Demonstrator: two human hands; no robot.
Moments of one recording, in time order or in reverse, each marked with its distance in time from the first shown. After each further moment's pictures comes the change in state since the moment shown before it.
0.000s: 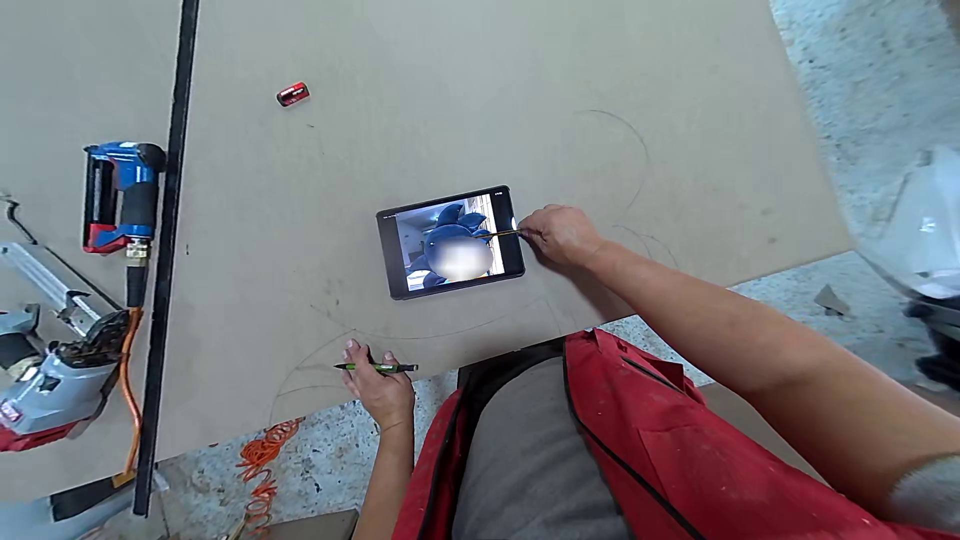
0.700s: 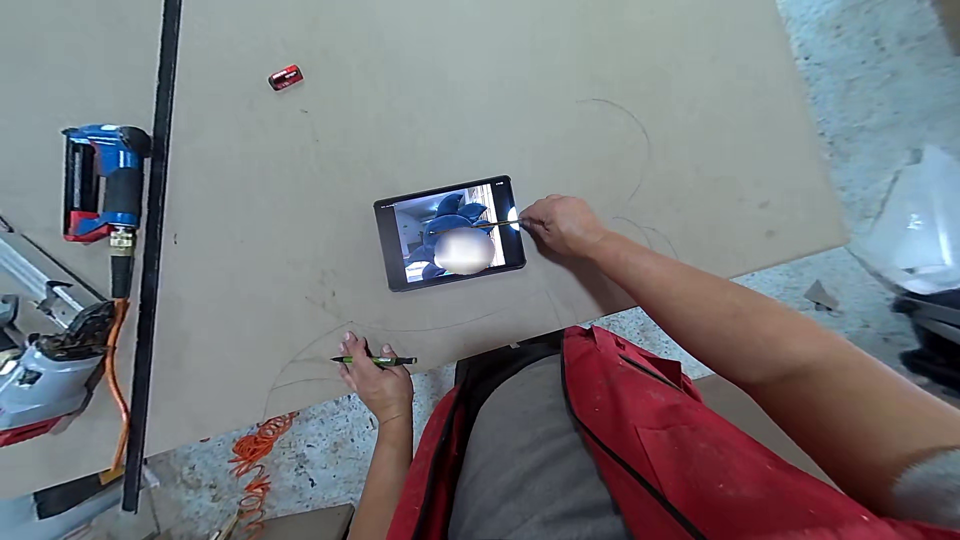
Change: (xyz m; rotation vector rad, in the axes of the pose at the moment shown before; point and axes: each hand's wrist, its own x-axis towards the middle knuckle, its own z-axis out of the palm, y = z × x) left_hand -0.001 -0.004 0.002 -0.003 -0.001 0.006; right_hand 0.001 0.000 -0.002 0.018 -0.035 0.038
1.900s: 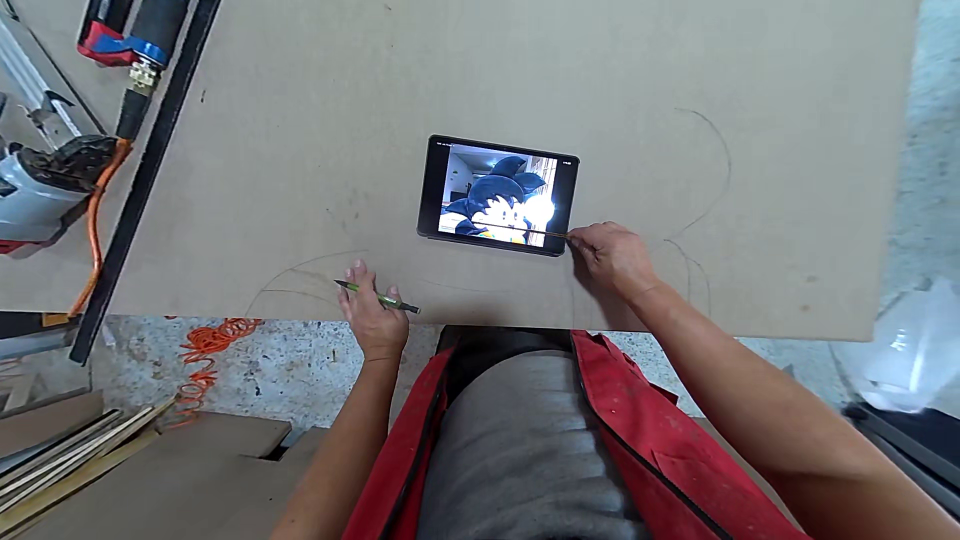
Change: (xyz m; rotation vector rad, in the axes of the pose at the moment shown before) left_hand -0.003 -0.009 0.006 -0.025 0.002 0.015; right_hand -0.040 -0.014 0.022 -0.049 0.087 -0.076
